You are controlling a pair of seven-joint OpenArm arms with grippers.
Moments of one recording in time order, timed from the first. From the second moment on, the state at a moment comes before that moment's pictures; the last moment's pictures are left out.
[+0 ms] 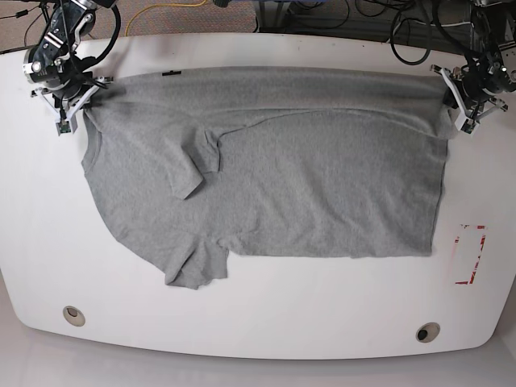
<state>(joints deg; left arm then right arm) 21.7 -24.2 -29.1 93.7 -17.5 -42.6 52.8 -15.4 9.3 43.1 96.3 5.8 40.8 -56.6</state>
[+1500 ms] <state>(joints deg) 28.2 -26.0 -30.6 103.1 -16.9 -42.3 56.6 -26.9 4.1 43.5 109.7 5.0 40.4 -57.0</state>
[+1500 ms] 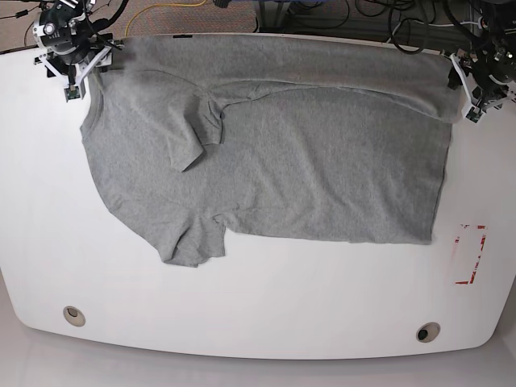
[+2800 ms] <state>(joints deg) -22.8 -14.8 -27.7 80.3 -5.3 -41.9 56.5 19.2 8.0 36.2 77.3 -5.7 40.2 -50.9</state>
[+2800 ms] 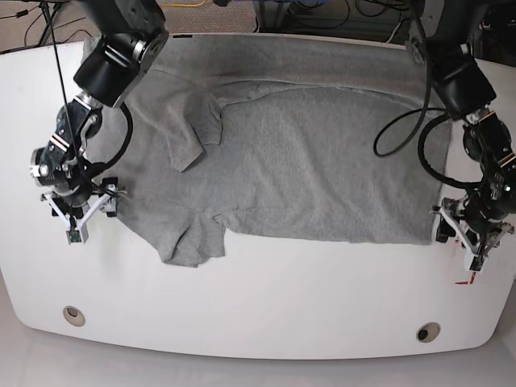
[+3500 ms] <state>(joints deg) -28.0 -14.0 -27.5 61.5 0.0 -42.0 45.5 28.4 13.9 36.4 41.4 -8.5 39.9 -26.7</state>
